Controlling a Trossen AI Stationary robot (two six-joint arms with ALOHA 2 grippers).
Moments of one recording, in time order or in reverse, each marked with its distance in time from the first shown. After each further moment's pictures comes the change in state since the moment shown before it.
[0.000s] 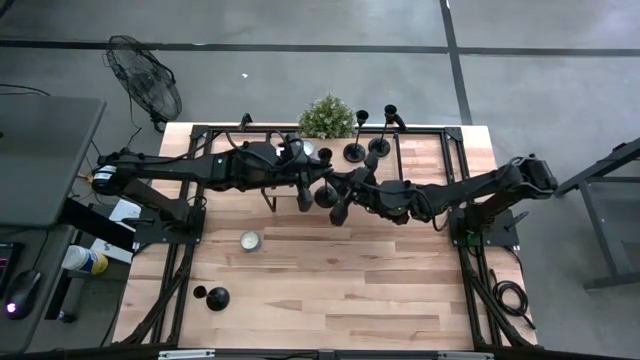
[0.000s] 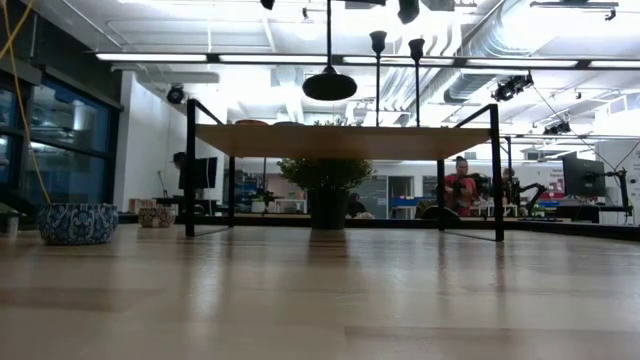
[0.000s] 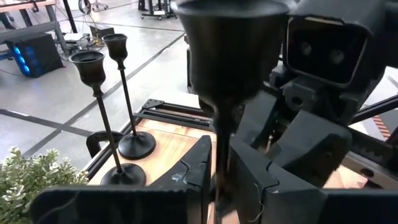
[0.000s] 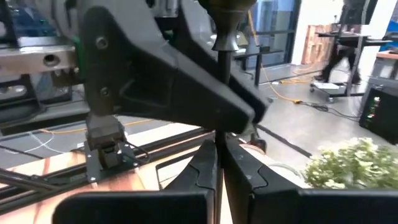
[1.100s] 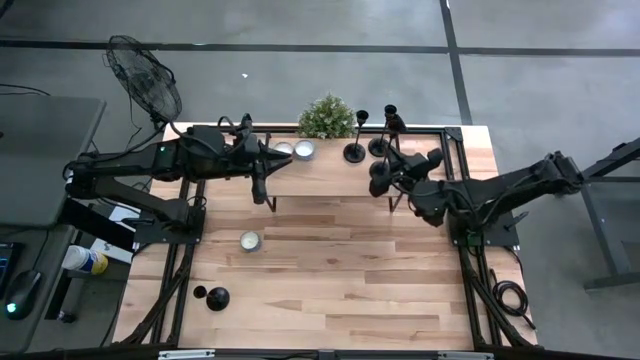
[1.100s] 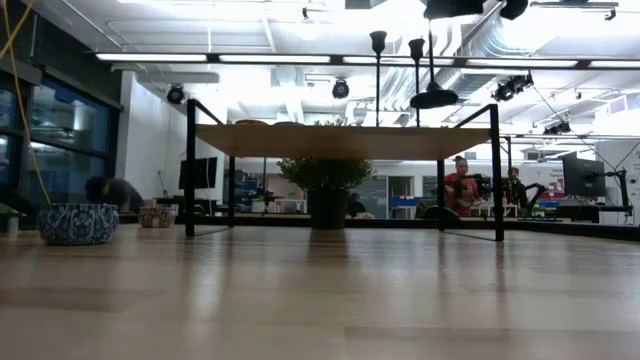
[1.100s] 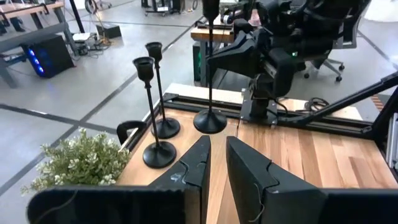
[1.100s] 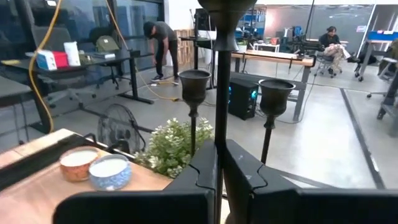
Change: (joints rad) left arm 0.000 -0.287 0.000 -0.319 -0.012 0.029; right arm 0.065 -0.311 -0.166 -0.311 0.617 0.138
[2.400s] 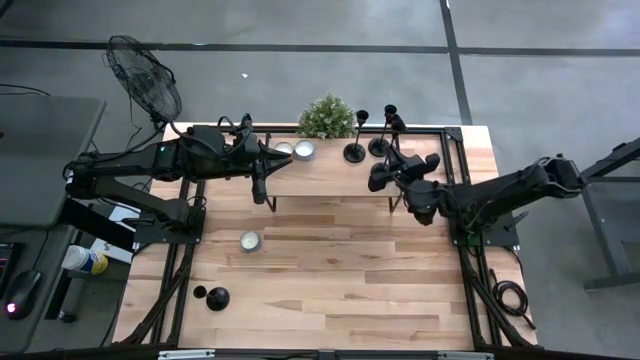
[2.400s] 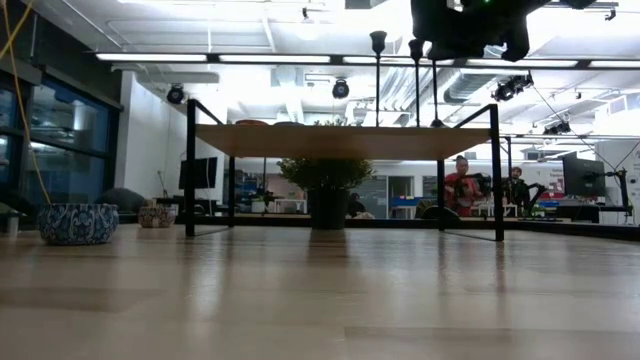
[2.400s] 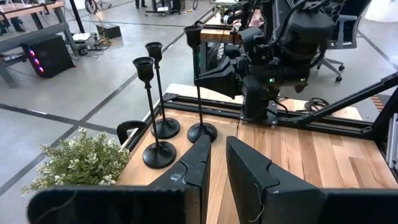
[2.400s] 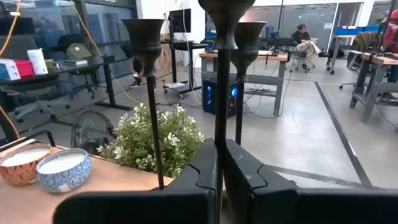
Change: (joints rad) left arm 0.000 0.001 0.000 0.001 0.001 0.000; right arm -0.101 0.021 -0.225 0.321 0.016 -0.031
